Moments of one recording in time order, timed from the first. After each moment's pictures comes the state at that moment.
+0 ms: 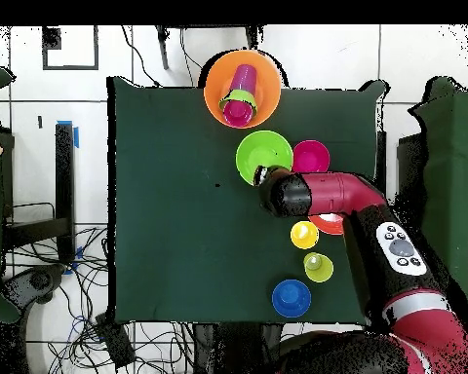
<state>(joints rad) -0.63 -0.50 0.37 1.54 -0.57 0.44 1.99</state>
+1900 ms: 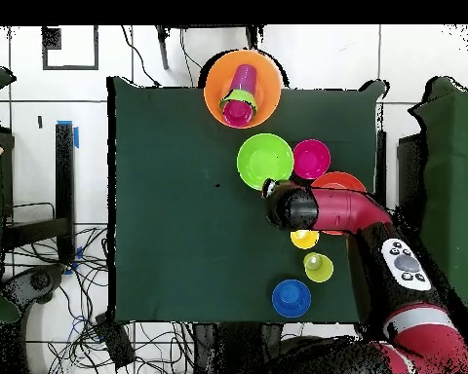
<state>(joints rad) -0.60 -0.52 0.25 1.61 -0.46 0.40 1.99</state>
